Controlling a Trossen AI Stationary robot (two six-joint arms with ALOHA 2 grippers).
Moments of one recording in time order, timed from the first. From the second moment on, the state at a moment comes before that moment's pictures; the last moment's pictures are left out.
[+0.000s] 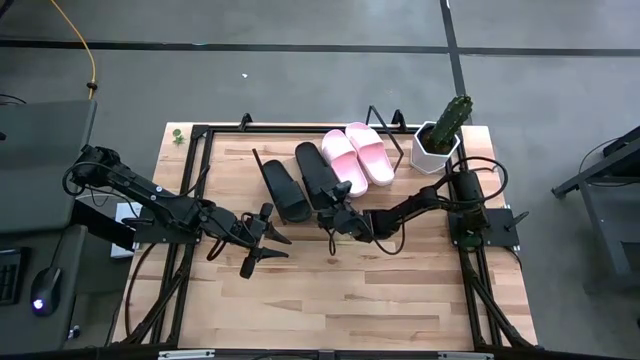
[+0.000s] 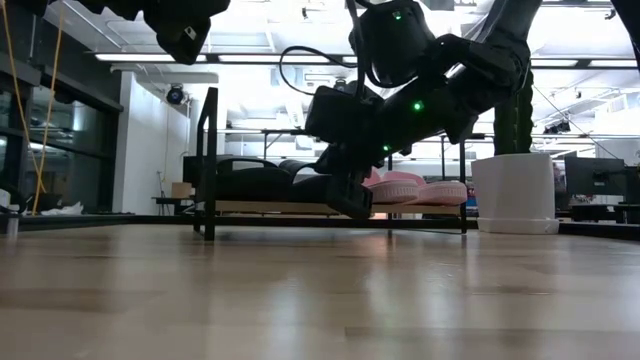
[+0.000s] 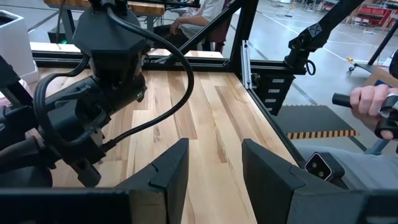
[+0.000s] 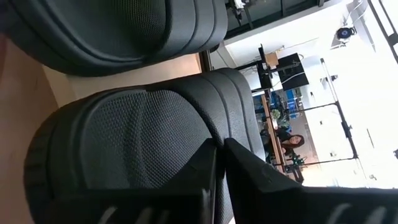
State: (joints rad) left arm -0.27 1.10 0.54 0.29 -0.15 -0.16; right arm 0.13 2.04 0.96 0.69 0.97 -0.85
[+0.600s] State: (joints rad) left arm -0.27 1.10 0.54 0.29 -0.15 -0.16; right arm 0.14 2.04 0.96 0.68 0.99 -0.86
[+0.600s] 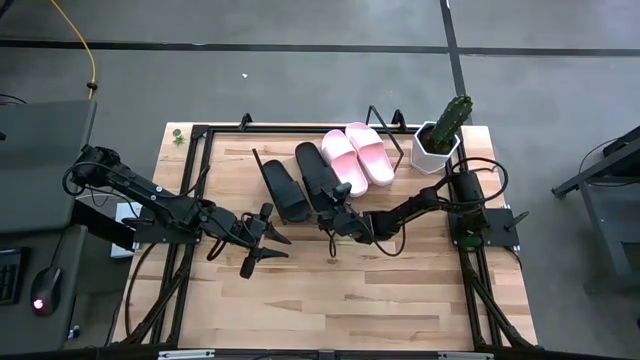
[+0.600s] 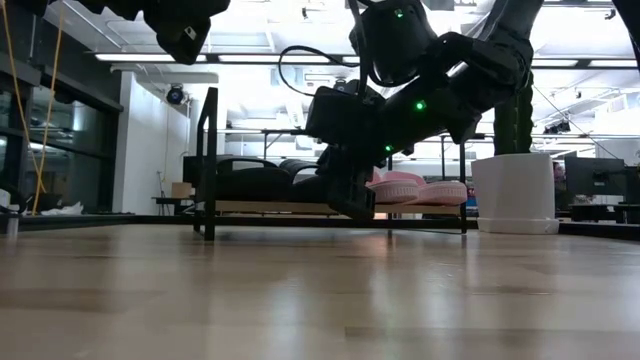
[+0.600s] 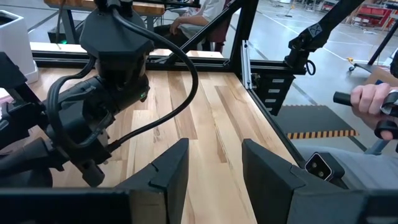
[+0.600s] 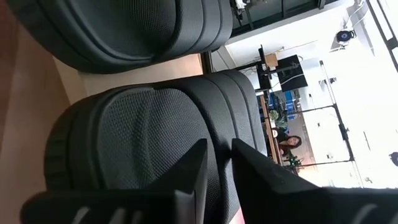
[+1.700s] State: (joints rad) left arm -0.27 1.10 0.54 0.29 -0.15 -0.16; right arm 0.18 2.04 0.96 0.73 1.02 -0.87
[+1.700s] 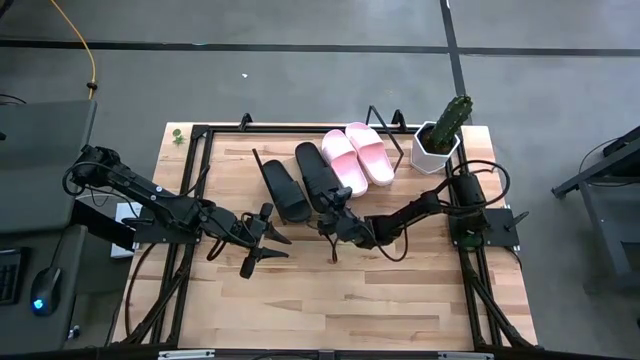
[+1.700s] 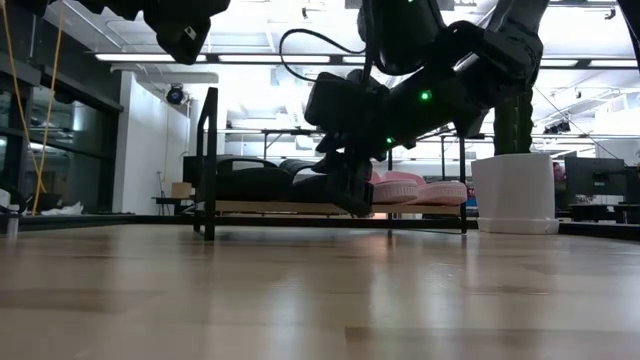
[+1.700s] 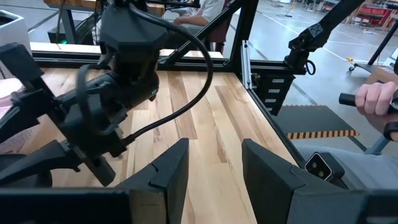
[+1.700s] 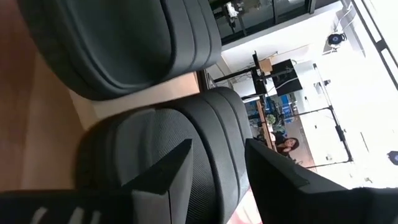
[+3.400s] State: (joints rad) left arm -0.27 0.89 0.54 0.20 -0.26 0.03; right arm 0.29 1.38 0.96 0.28 0.59 -0.38
